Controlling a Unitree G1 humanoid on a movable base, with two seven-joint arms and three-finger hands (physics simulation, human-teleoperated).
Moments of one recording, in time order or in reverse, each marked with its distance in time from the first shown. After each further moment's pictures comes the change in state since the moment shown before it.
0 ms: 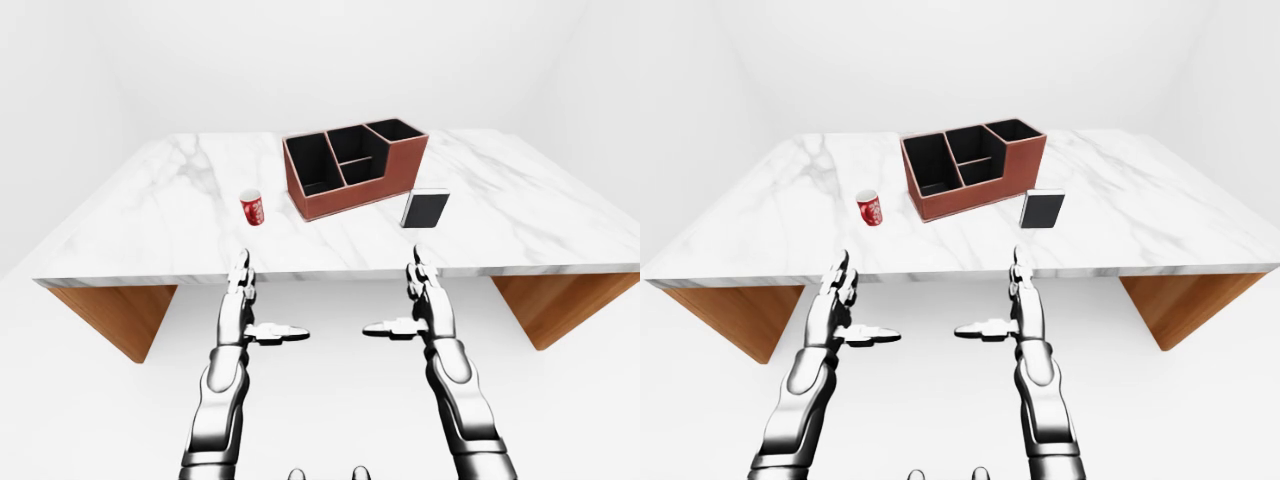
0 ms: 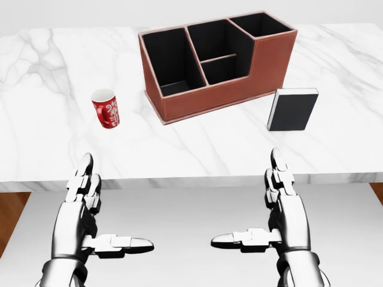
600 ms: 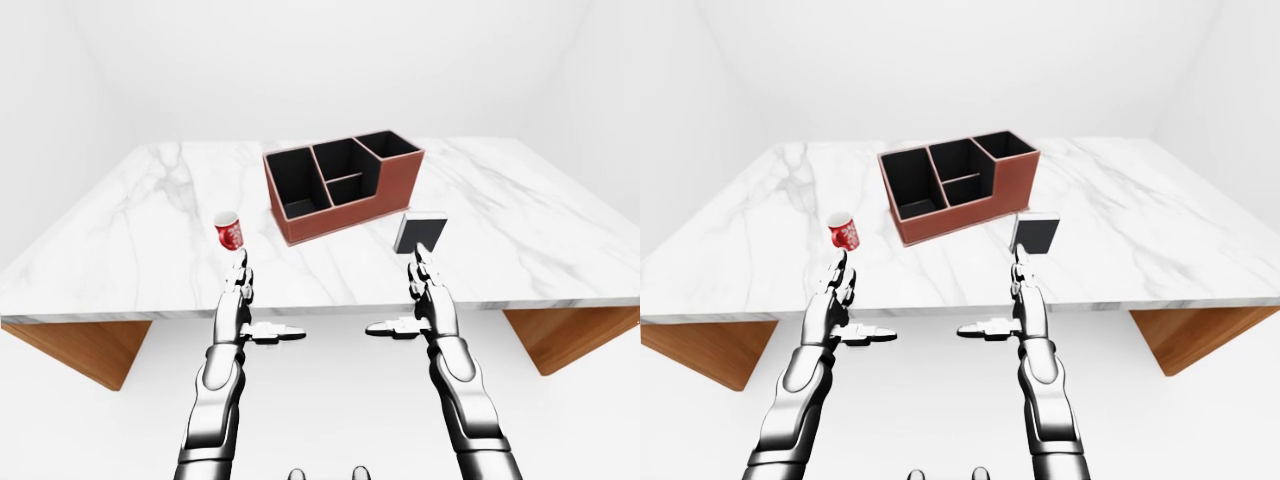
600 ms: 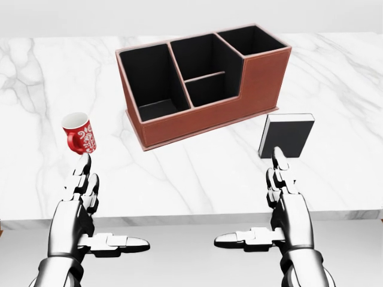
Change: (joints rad) left arm -0.016 0.015 0.027 0.022 -0.014 0.003 -0.033; right arm -0.009 -0.014 -0.019 0.000 0.008 0.016 0.026
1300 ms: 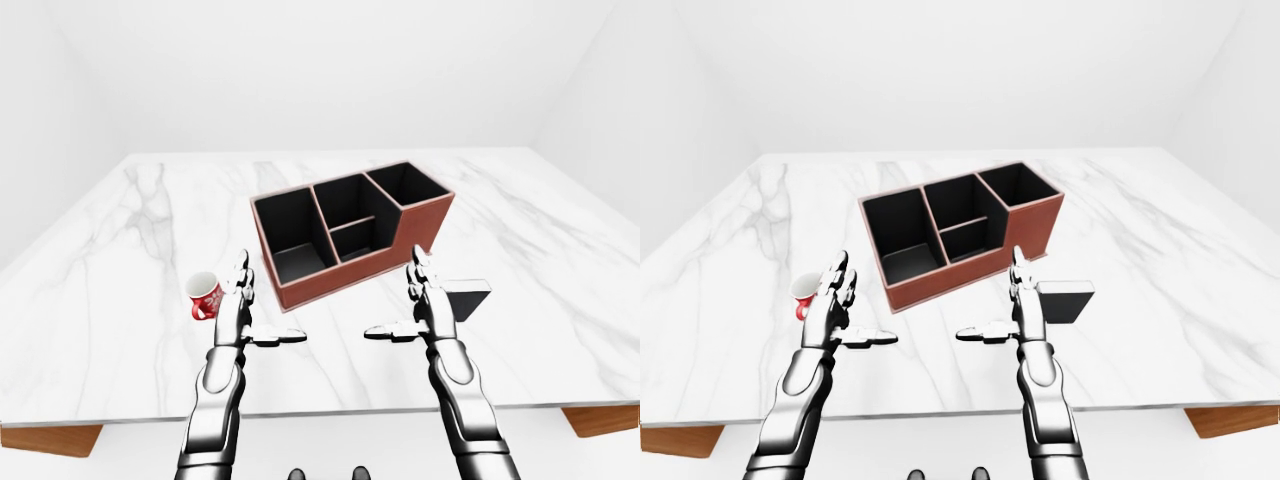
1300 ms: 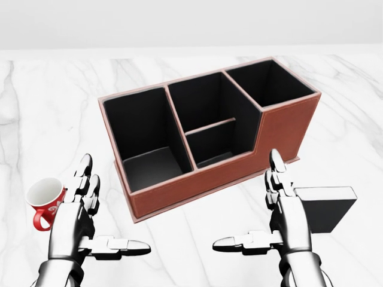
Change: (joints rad) left arm 0.018 -0.003 -0.008 -0.021 0.014 -0.001 -0.006; right arm 0.012 0.002 0.011 0.009 -0.034 -0.024 0.001
